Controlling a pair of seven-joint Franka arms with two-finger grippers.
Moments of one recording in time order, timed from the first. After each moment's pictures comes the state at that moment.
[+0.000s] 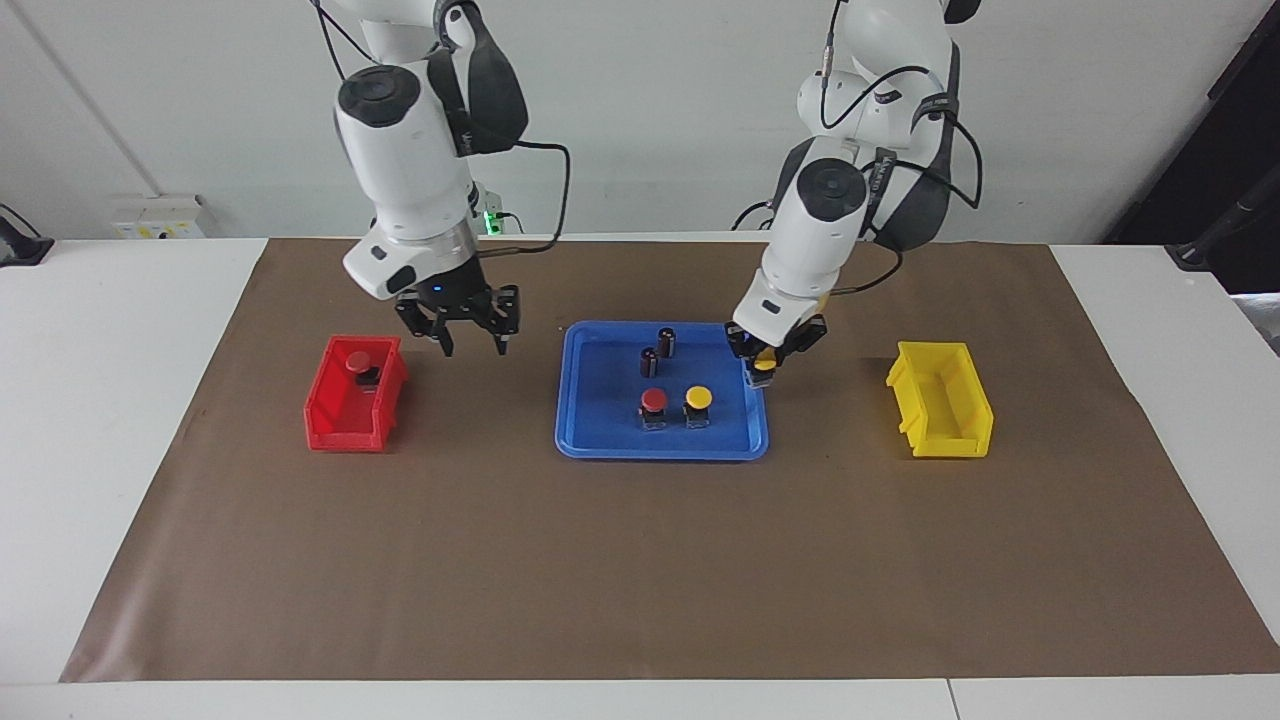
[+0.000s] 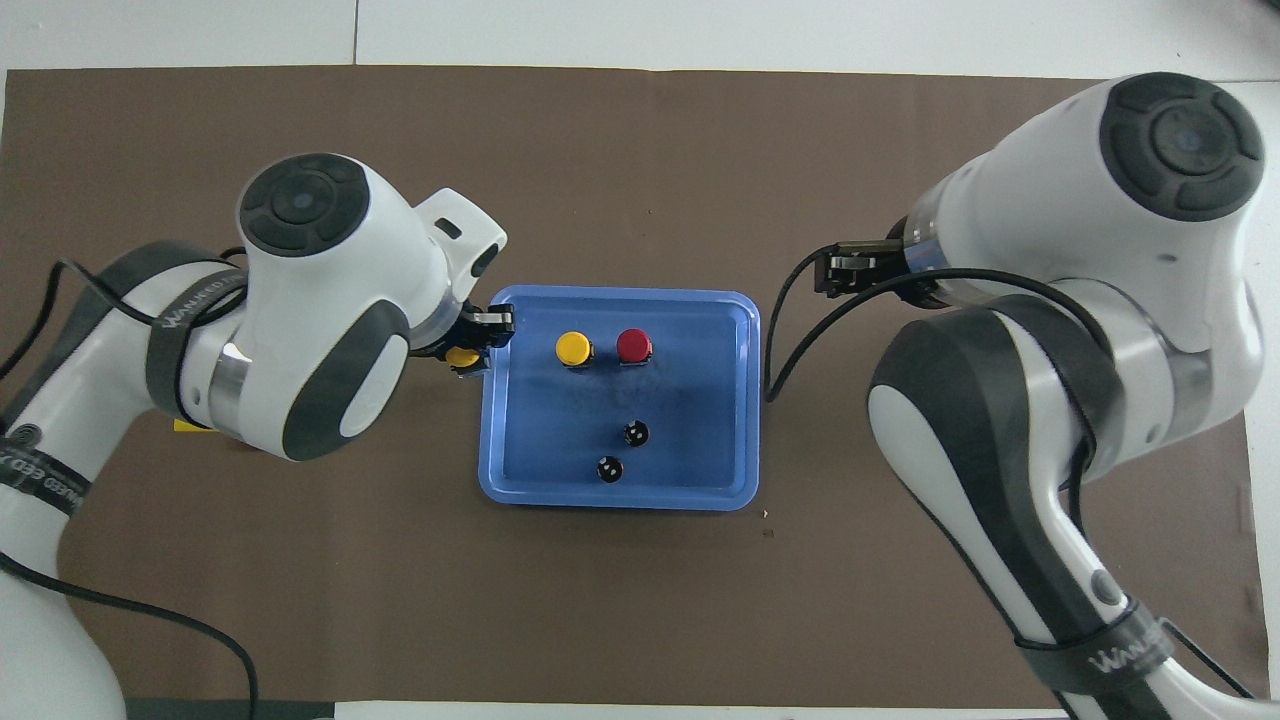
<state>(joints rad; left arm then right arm) -0.46 0.16 0.03 -1.80 -0.05 1.87 -0.41 0.23 0.14 0.13 -1.67 0.01 1.90 0.43</state>
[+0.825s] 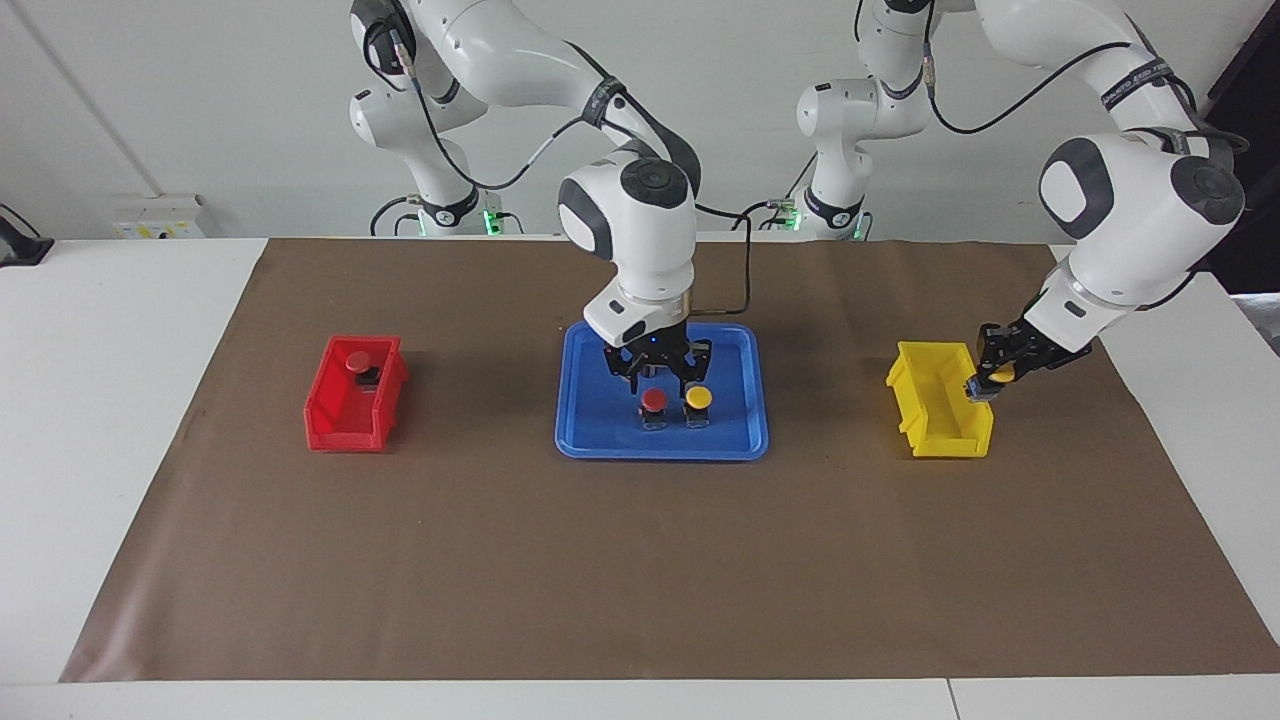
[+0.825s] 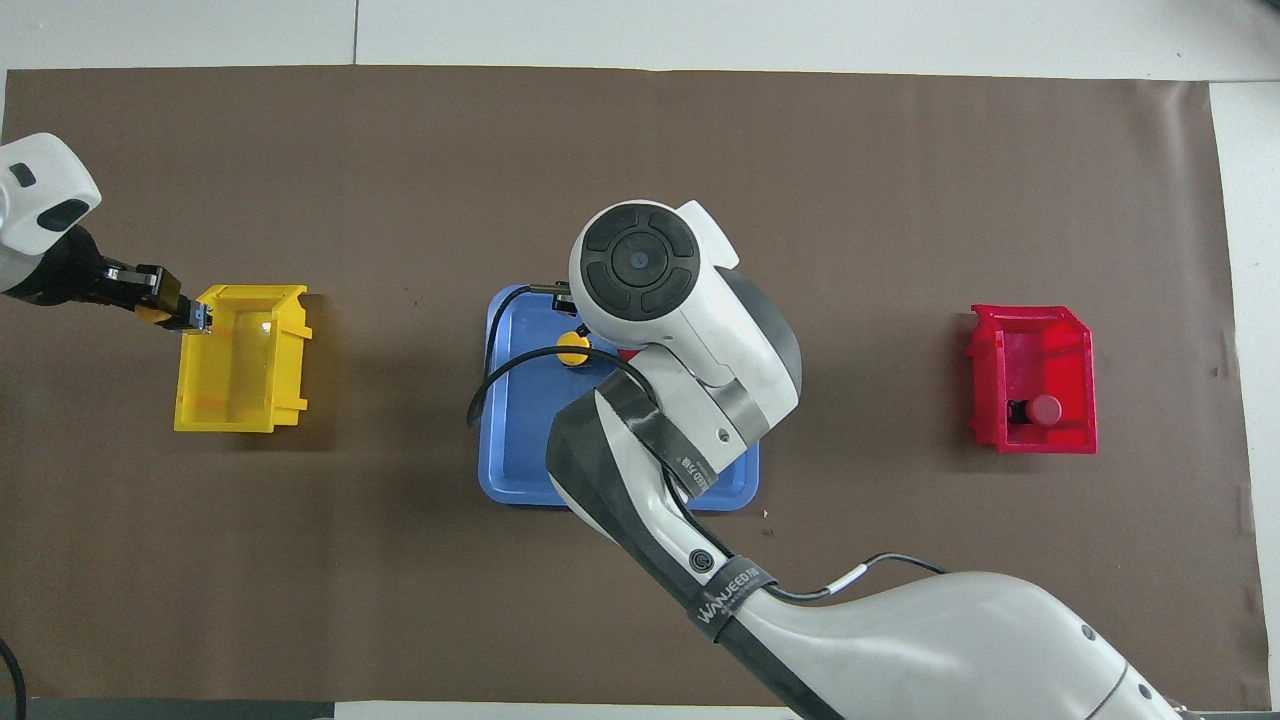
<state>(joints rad) -0.03 0.11 0.05 -1.85 -0.04 1.89 0.23 0.52 0.46 0.13 -1.52 -0.10 2.08 0.83</state>
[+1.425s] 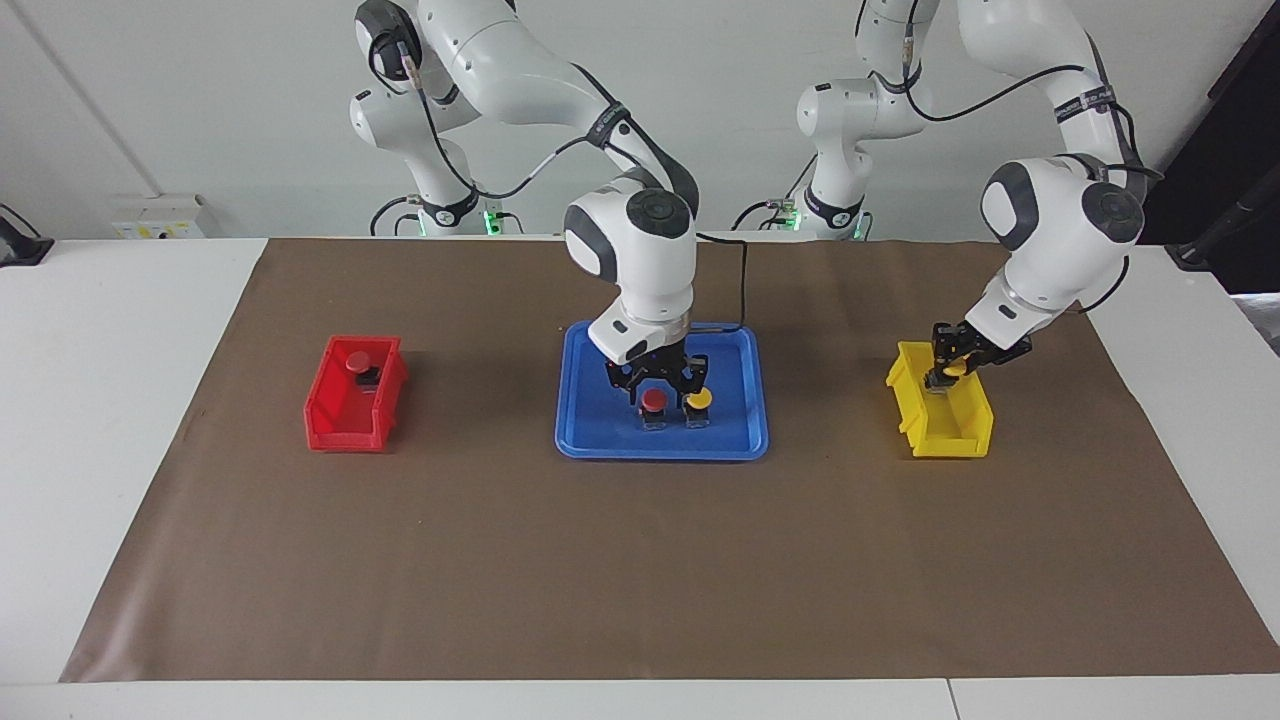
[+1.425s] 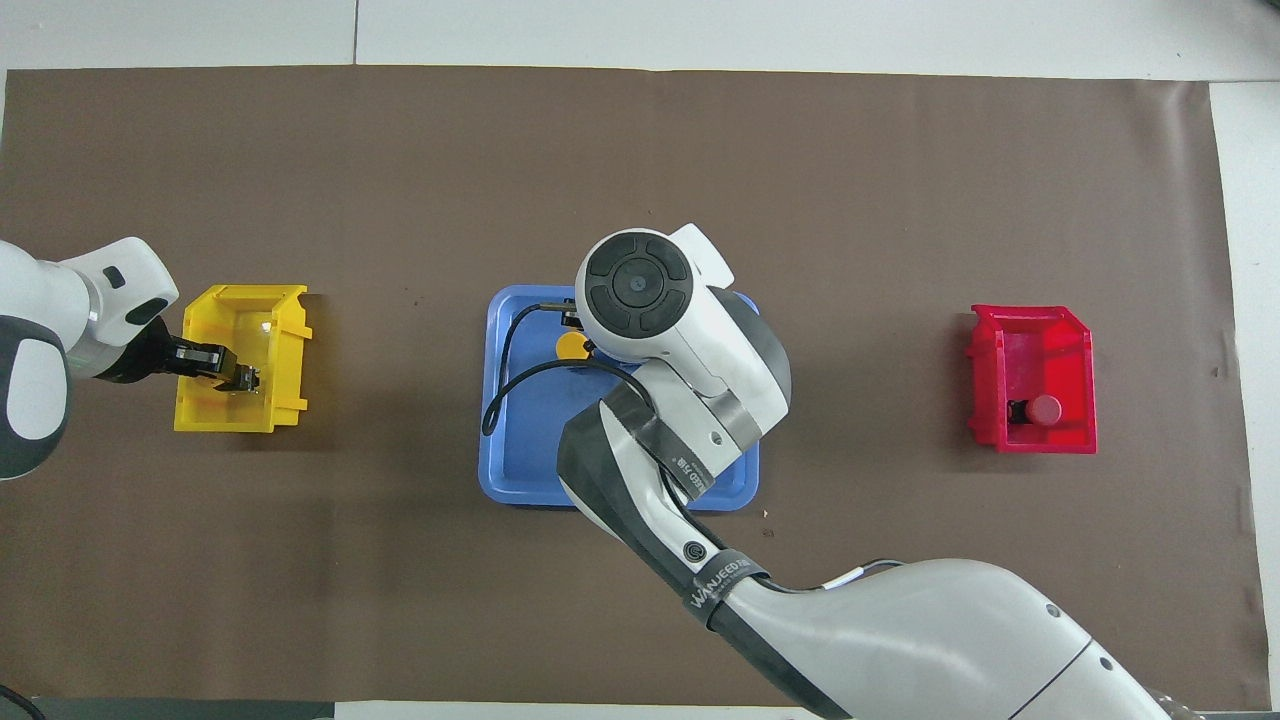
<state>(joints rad) -0.03 0.02 0.03 -2.16 -0.04 2.10 0.23 0.52 0.47 0.12 -1.61 -0.11 2.15 0.83</state>
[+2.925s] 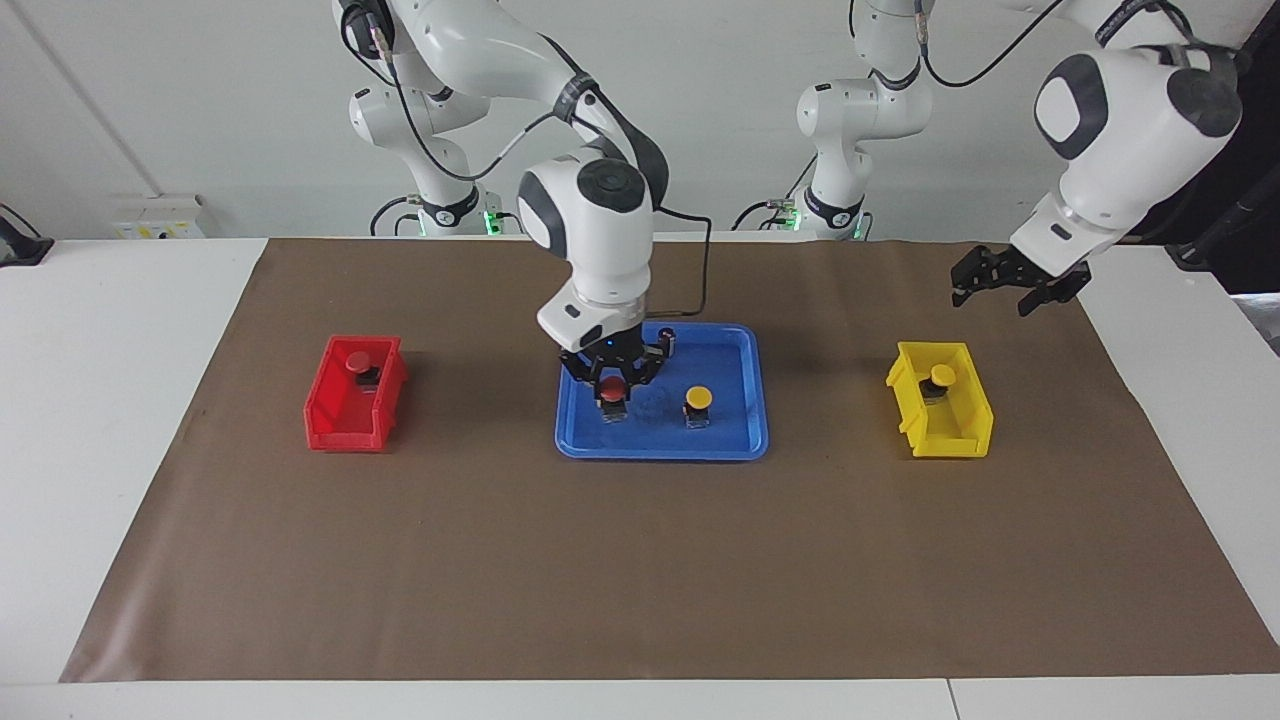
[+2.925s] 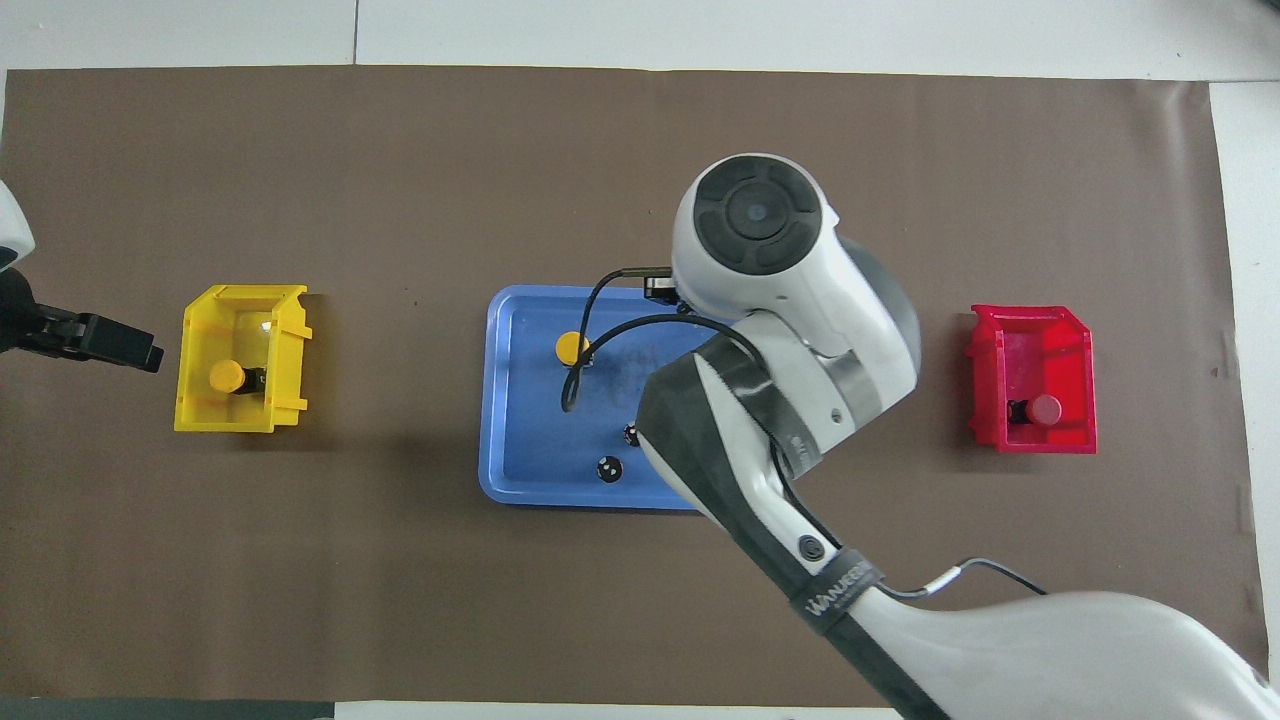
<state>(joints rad) -0.04 -0.07 0.02 -1.74 -0.01 1.57 0.23 0.36 0.28 0.11 -1.59 -0.12 1.90 0.55</state>
